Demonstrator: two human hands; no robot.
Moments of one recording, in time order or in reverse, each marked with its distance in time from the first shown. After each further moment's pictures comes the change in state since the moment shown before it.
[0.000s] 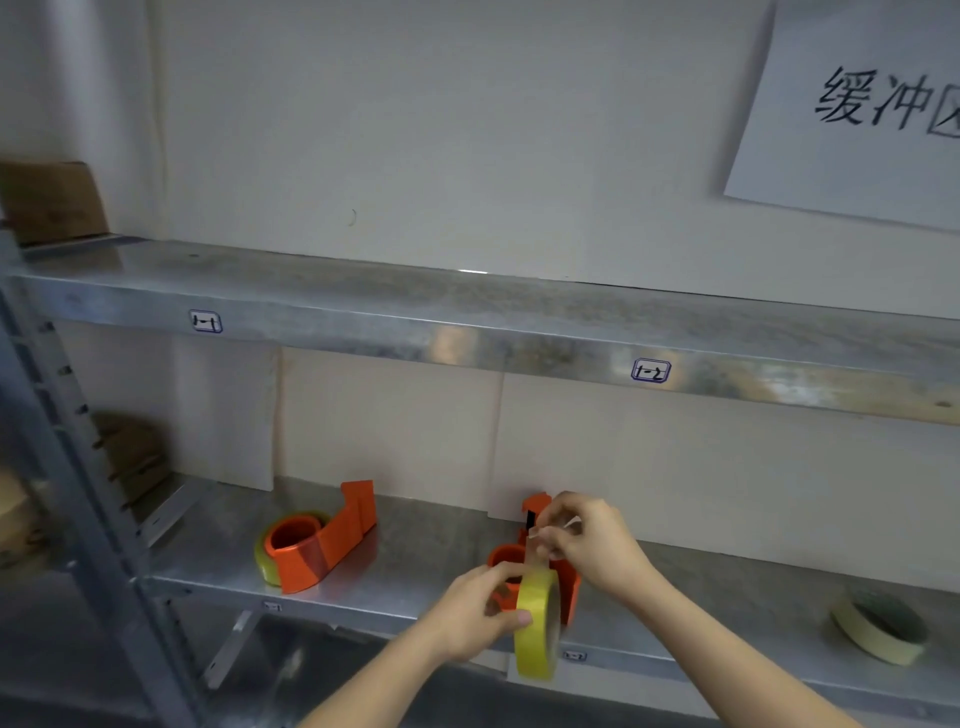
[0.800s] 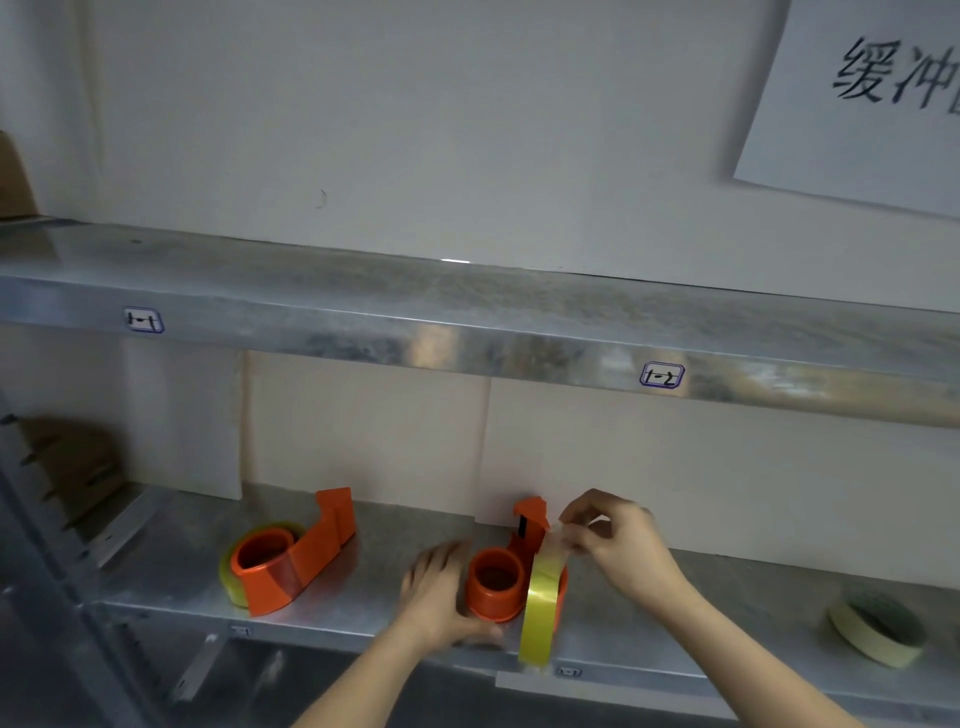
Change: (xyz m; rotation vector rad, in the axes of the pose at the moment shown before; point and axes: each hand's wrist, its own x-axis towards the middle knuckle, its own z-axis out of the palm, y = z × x) left_hand 0.031 -0.031 -0.011 0.277 0.059 -0.226; right_hand 0.008 0.013 -0.022 -0.011 0.105 0.040
